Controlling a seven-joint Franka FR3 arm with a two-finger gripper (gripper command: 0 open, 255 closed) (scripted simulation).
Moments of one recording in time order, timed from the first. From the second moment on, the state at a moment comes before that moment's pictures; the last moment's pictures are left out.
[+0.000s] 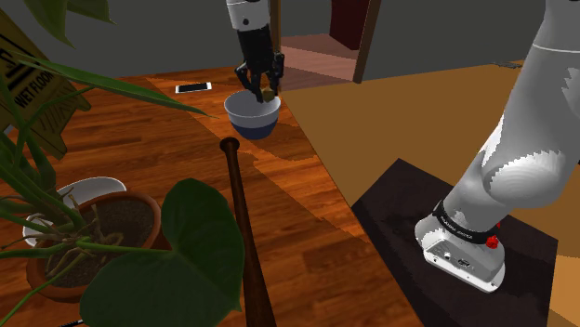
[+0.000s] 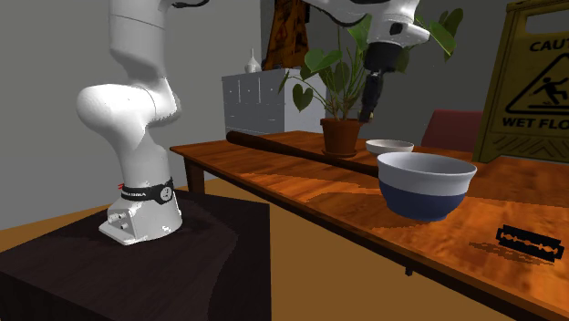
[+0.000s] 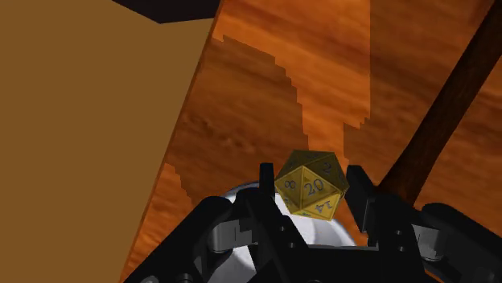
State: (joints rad) arm 0.08 0.21 0.26 -1.67 -0.05 1.69 0.44
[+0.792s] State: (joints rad) arm 0.08 0.66 0.21 -1.01 -0.14 1.47 0.35
